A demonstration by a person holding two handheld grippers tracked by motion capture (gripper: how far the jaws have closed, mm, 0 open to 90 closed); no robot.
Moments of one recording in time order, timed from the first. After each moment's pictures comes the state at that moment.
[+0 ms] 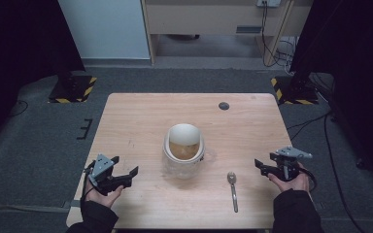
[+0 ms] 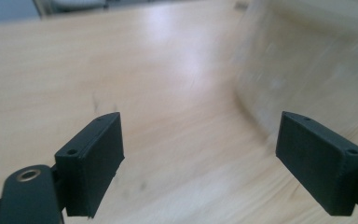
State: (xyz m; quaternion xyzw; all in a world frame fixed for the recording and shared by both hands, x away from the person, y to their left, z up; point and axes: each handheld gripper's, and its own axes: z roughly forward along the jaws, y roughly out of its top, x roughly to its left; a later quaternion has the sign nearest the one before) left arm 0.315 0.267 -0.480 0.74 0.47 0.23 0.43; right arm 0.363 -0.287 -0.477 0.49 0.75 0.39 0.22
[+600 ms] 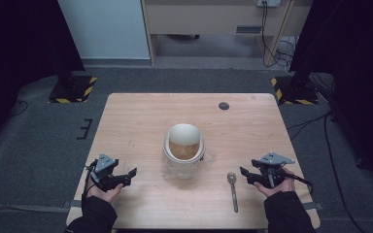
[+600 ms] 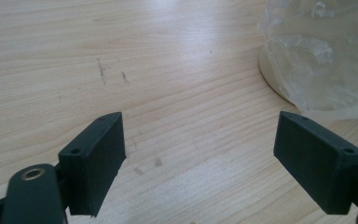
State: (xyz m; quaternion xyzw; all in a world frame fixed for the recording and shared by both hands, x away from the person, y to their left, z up) left arm 0.329 0.272 -0.490 0.74 0.49 0.21 0.41; right arm 0.339 -0.239 -0.473 0.45 0.78 0.40 0.19
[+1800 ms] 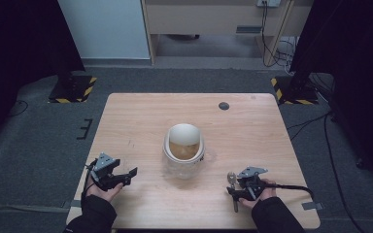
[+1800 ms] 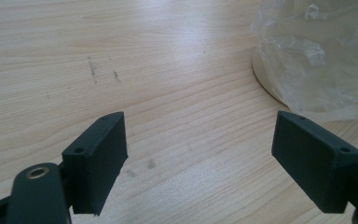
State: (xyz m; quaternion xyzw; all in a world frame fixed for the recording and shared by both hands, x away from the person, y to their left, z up) left arm 0.332 0.273 -0.492 0.74 0.49 0.19 0.42; right arm 0.321 -0.197 -0.511 0.43 0.84 0.30 0.12
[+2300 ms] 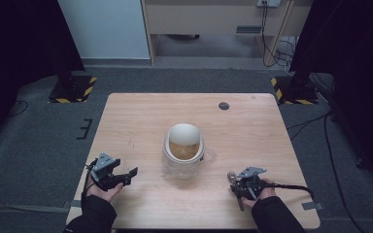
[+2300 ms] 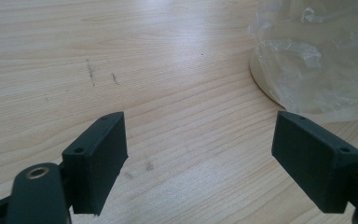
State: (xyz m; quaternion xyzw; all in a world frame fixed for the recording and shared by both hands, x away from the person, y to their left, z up) left arm 0.332 0.273 -0.491 0.74 0.48 0.19 0.42; right arm 0.325 -0.200 -0.514 0.41 0.86 0.28 0.13
